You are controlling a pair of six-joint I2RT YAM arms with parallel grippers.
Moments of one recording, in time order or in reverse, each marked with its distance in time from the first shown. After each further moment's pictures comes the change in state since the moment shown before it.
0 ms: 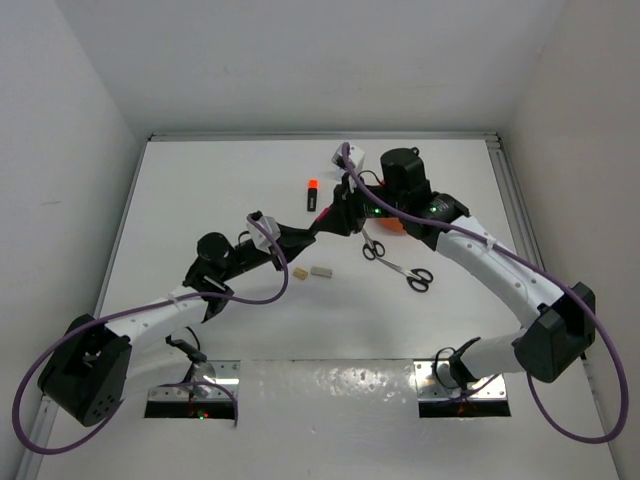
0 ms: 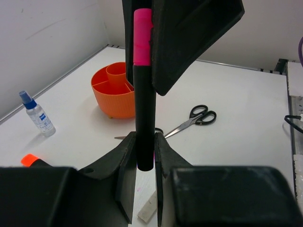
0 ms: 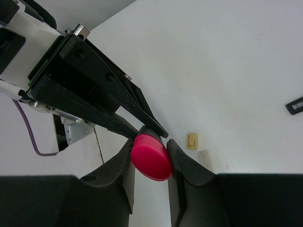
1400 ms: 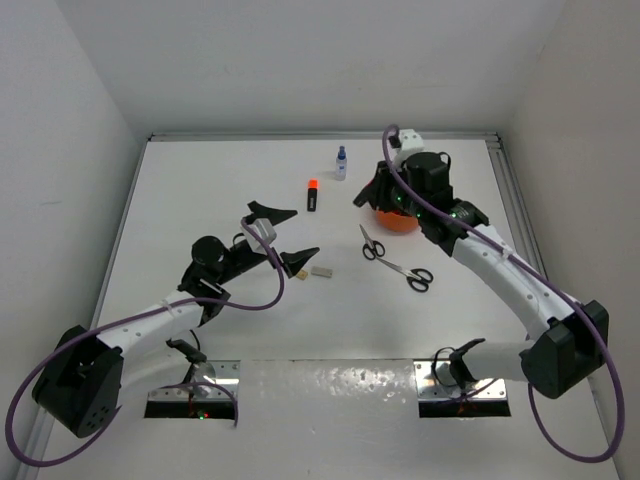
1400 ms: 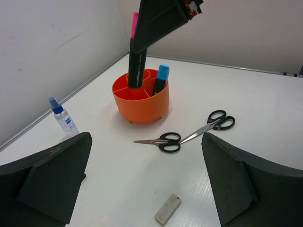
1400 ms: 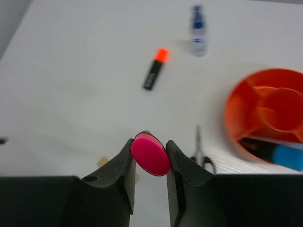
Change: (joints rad) left arm 0.007 -0.065 -0.015 -0.018 -0.082 0.057; right arm -0.103 -0.095 -0.117 0.052 0.611 0.204
